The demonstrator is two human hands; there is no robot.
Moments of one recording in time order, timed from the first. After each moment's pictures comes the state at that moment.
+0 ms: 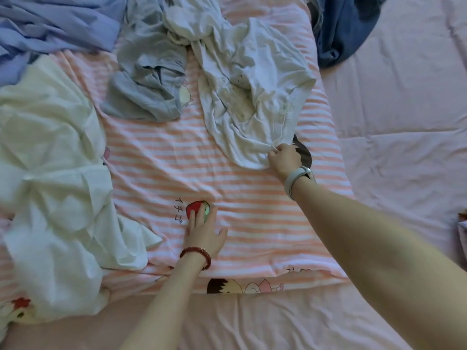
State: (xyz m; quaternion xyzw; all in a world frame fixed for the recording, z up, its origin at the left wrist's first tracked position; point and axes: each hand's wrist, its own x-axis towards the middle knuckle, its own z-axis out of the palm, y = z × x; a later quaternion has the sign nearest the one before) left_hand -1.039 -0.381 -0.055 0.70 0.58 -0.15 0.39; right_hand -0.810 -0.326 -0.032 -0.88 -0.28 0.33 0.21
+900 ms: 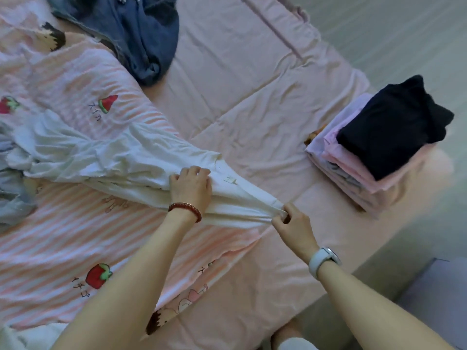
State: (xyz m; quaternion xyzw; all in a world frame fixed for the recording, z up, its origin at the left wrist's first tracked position) left_hand -0.759 -0.437 0.025 0.95 0.28 -0.10 0.11; right_hand -0.708 -0.663 -0.001 -0.89 -0.09 0.26 0.37
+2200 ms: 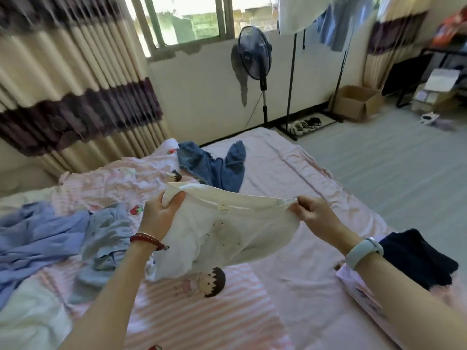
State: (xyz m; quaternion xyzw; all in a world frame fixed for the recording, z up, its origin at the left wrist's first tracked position) left_hand -0.829 -0.338 0.327 0.76 0.37 0.33 0.42; right_hand -0.613 -0.557 0.282 -0.76 -0.37 0.18 0.50
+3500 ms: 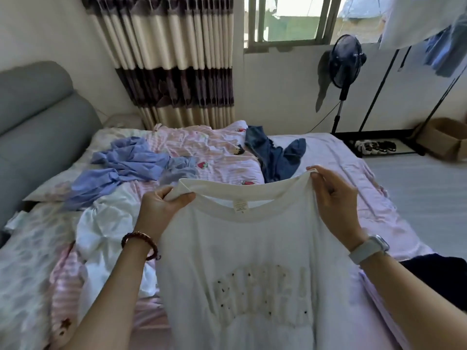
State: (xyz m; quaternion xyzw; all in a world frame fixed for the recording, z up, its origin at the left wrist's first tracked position) left_hand -1.043 -0.471 0.347 0.63 0.47 0.44 0.45; right_hand -0.760 -0.594 0.341 -0.62 -0.53 -0.07 0.57
